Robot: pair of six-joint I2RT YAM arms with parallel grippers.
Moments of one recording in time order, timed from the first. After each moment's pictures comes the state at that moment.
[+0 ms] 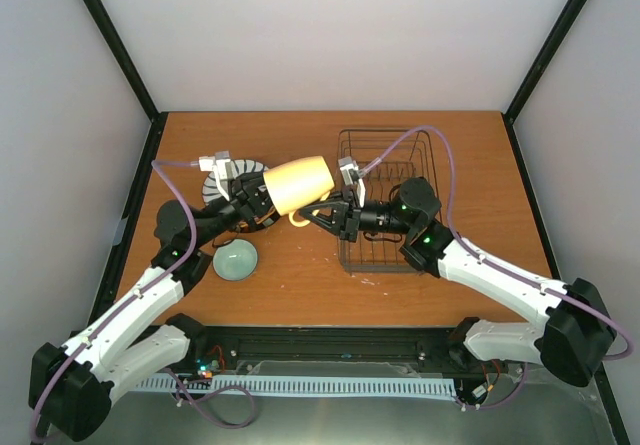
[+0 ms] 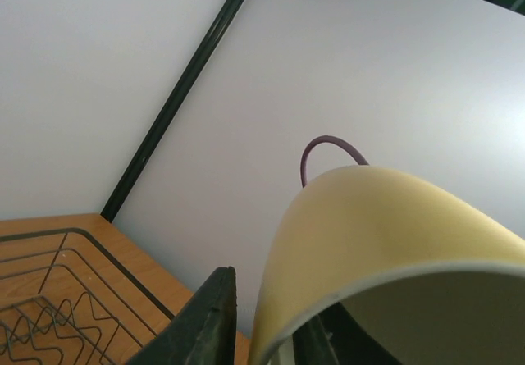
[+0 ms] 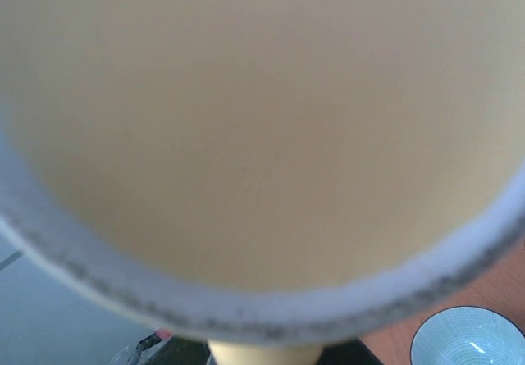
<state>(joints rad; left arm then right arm) -0.48 0.87 0.59 0.66 0.56 -0.77 0.79 1.20 0.81 0.57 -0.77 0.72</state>
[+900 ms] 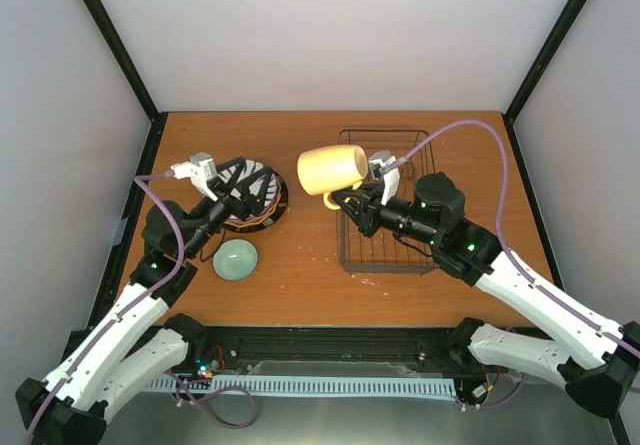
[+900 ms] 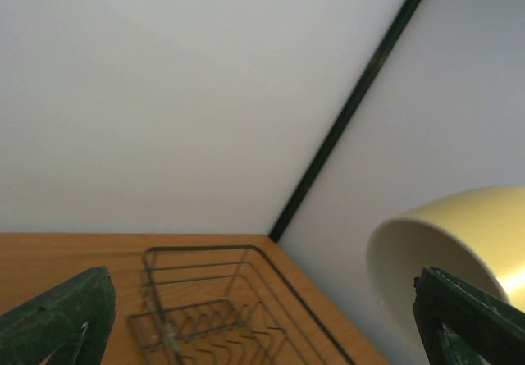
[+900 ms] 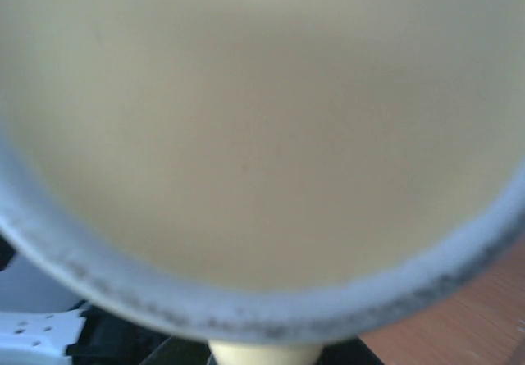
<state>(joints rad) -0.48 0.73 0.65 0.26 0.19 -0.53 0.80 0.98 0.95 -0.09 -0.32 0.42</state>
